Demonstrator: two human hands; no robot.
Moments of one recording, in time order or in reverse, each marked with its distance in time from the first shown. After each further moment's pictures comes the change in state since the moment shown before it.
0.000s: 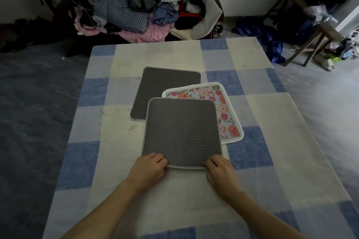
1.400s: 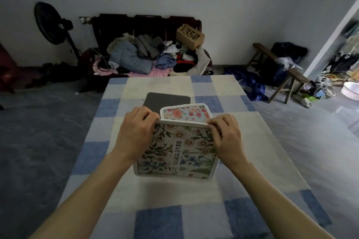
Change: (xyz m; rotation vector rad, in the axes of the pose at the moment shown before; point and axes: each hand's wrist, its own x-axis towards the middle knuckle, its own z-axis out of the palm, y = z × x) left_hand -0.040 0.092 -0.196 0.051 0.588 -0.169; right_hand -0.045 -0.053 -0.184 0.256 0.568 -0.054
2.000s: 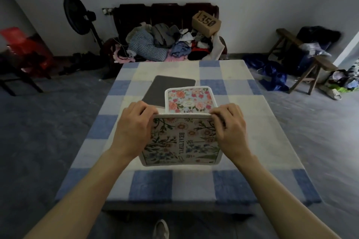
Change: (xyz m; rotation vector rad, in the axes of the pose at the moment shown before) left_hand -0.068 0.099 -0.024 0.040 0.014 -0.105; right_hand -0.067 0.010 -0.071 0.152 0.016 -0.058
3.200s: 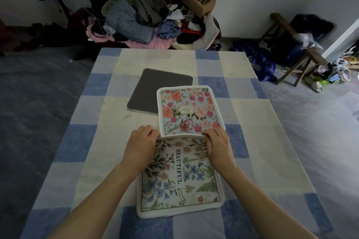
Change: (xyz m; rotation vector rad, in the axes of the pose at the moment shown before) left_hand 0.039 -0.101 0.157 0.008 -0.527 -0.084; right_hand 0.035 0.107 0.149 -0.254 -0.327 0.286
